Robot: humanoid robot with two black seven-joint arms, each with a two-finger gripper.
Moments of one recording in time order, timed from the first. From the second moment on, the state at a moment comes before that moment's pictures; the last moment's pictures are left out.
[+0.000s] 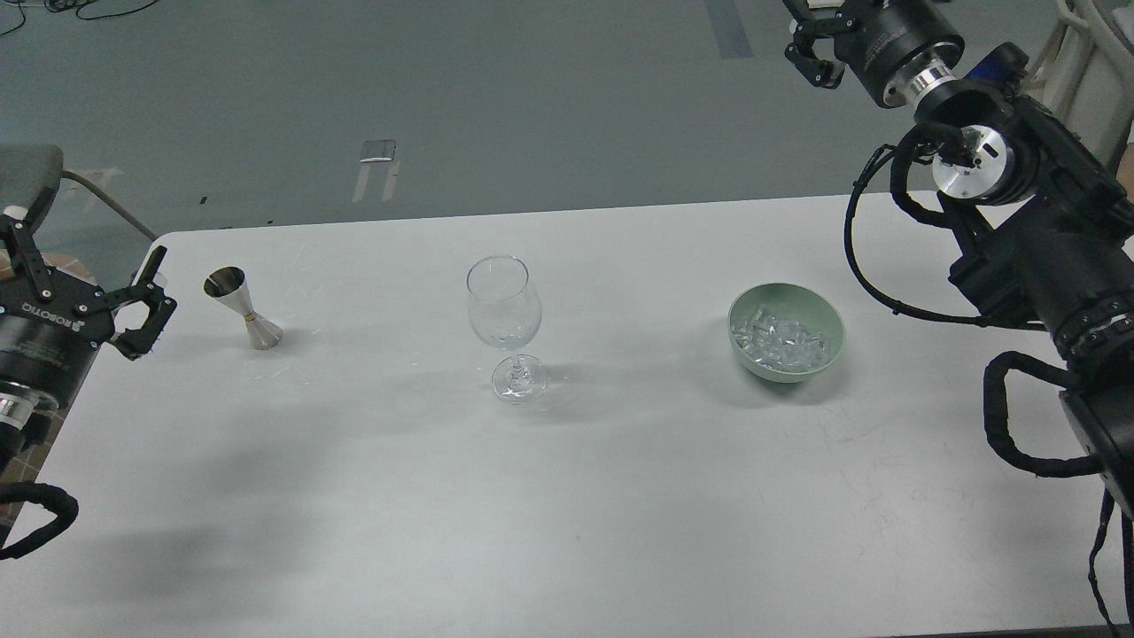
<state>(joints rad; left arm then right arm) 0.01 0.63 -1.46 -1.29 -0.04 -0.39 -0.05 1.07 -0.12 1.21 0.41 -0.50 0.41 0.13</state>
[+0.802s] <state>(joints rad) -0.03 0.26 -1.65 -1.15 -0.06 -0.13 0.14 1.06 -0.14 1.21 0.41 -0.50 0.40 0.13</state>
